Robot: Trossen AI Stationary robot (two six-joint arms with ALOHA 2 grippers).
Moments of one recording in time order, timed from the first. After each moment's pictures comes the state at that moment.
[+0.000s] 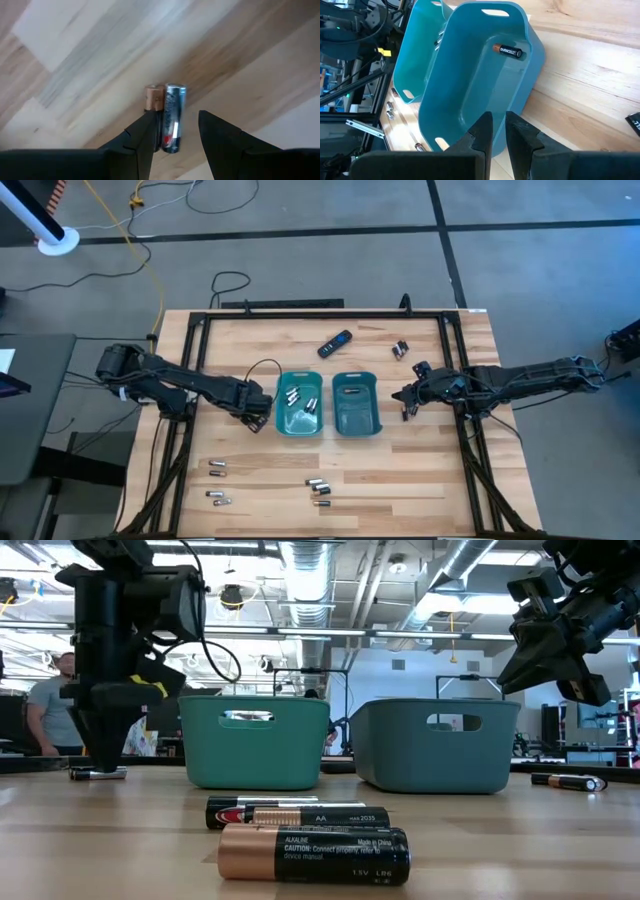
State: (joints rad) left arm -0.09 1.46 0.74 -0.81 -0.18 -0.95; right arm 0.05 0.66 0.39 -0.36 0.16 1.21
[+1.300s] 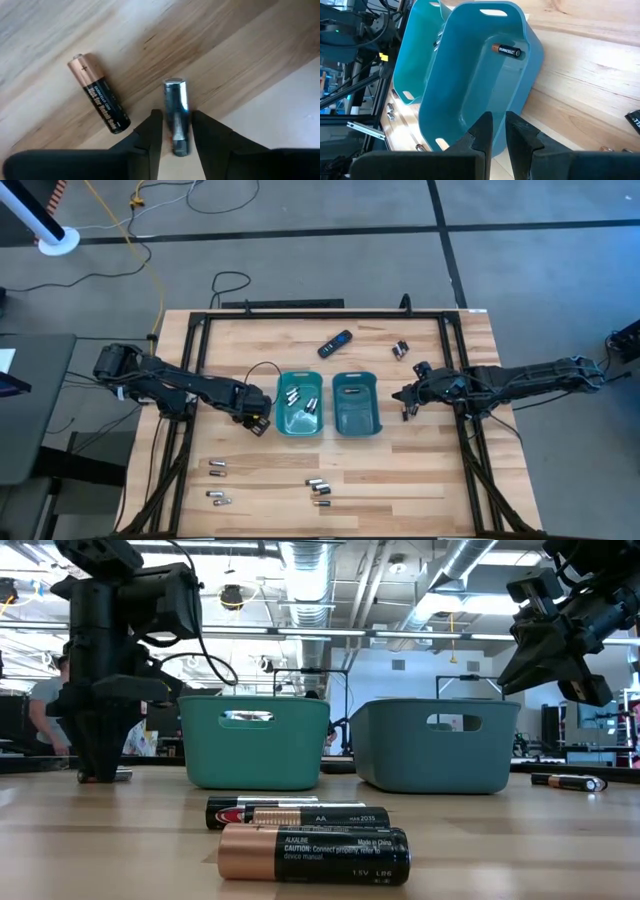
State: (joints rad) left arm -0.12 1.45 0.65 -0.66 -0.04 -1.05; right arm 0.05 0.66 0.39 -0.37 0.16 1.22
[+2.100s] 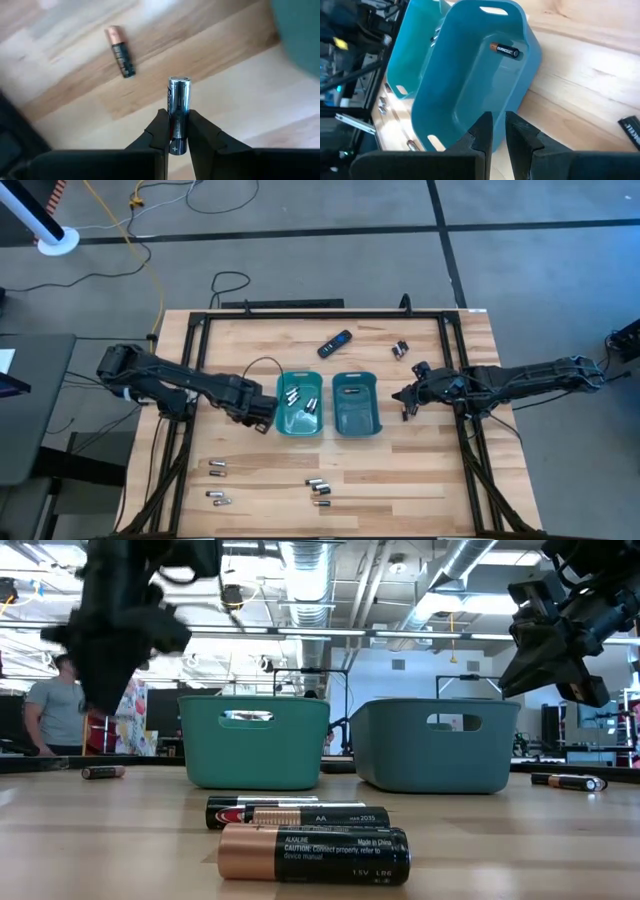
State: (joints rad) left arm -0.17 1.46 1.02 -1.13 -0.06 -1.26; right arm 0.05 0.67 0.39 -0.37 0.16 1.17
